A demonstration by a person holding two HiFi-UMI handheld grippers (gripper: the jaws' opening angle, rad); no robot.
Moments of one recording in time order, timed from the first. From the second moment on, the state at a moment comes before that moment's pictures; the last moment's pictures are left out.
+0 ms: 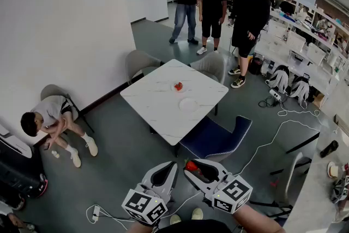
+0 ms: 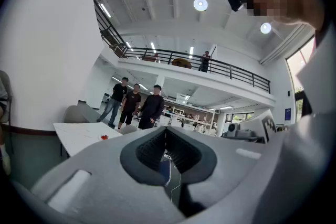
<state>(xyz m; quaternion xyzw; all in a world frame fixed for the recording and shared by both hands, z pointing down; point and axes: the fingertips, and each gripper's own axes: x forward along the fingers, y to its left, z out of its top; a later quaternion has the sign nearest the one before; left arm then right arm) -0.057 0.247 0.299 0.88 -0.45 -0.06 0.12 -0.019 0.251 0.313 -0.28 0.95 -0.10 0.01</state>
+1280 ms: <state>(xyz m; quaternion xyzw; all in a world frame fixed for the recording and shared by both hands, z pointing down) 0.002 0.224 0.324 0.87 -0.48 -0.04 0.12 0.080 0.218 0.331 -0.29 0.95 -0.15 0.05</state>
